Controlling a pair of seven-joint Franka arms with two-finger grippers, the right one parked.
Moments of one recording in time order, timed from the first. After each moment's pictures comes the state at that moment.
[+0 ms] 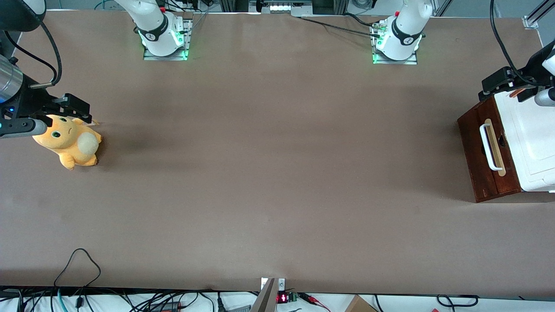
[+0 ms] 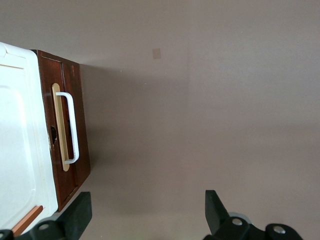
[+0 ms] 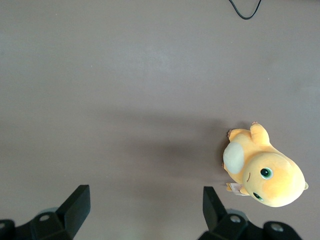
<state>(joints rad) 0.06 -0.04 -0.03 -1.59 -0.04 1.51 0.02</state>
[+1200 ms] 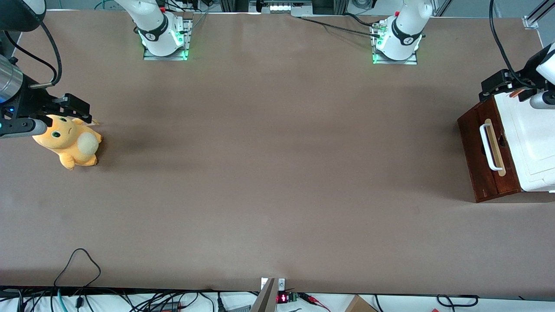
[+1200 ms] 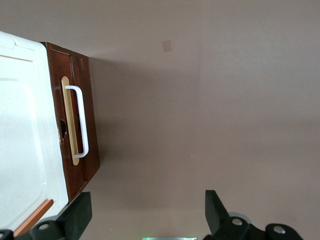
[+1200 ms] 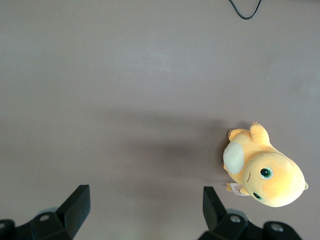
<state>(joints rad) 0.06 -0.04 -0.03 -1.61 0.01 1.51 0.02</state>
